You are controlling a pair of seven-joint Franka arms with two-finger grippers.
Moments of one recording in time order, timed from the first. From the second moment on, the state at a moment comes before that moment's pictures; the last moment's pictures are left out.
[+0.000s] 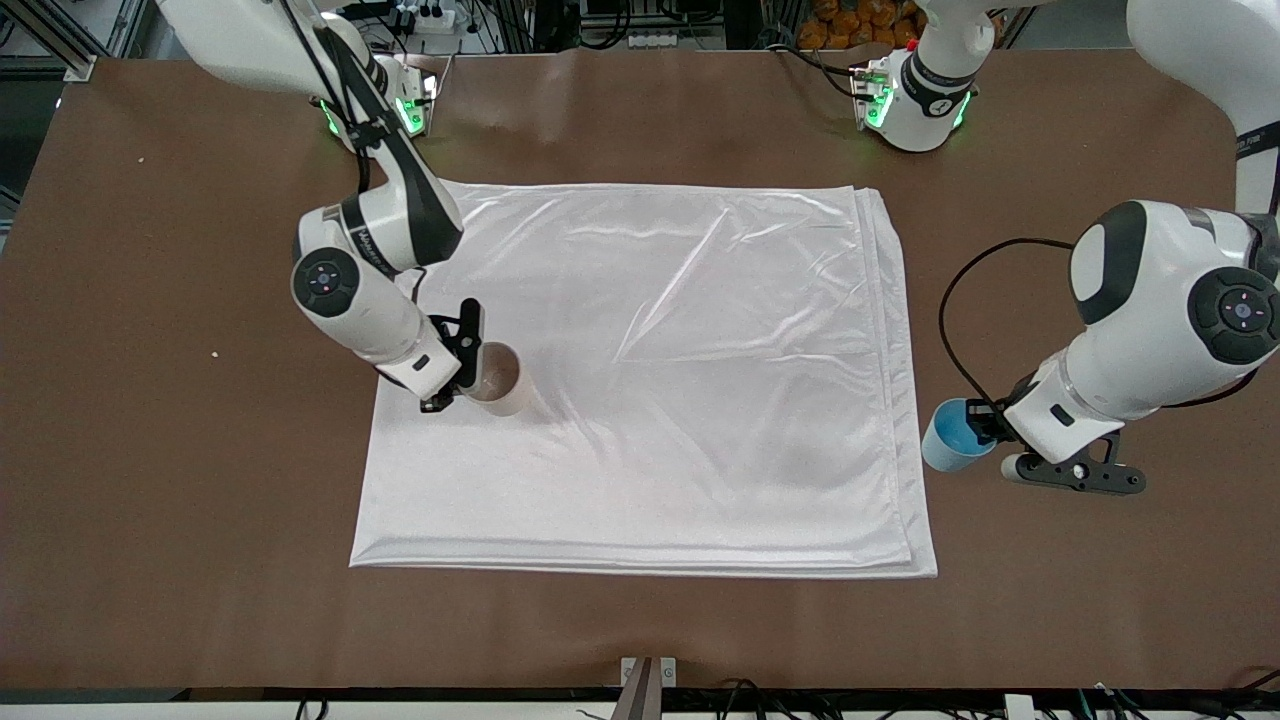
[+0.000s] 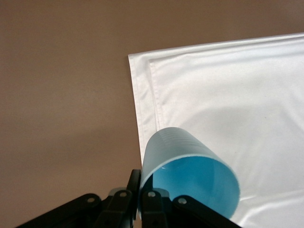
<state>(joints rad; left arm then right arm) 0.06 0.43 -0.27 -1.49 0.09 1.96 -0.06 0.40 0.37 0.00 -1.96 0.09 2.36 -1.25</state>
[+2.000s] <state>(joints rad) 0.03 0.40 -0.48 -1.49 0.03 1.92 -0.40 0.66 0.57 -0.03 -1.76 0.02 2.38 -0.93</state>
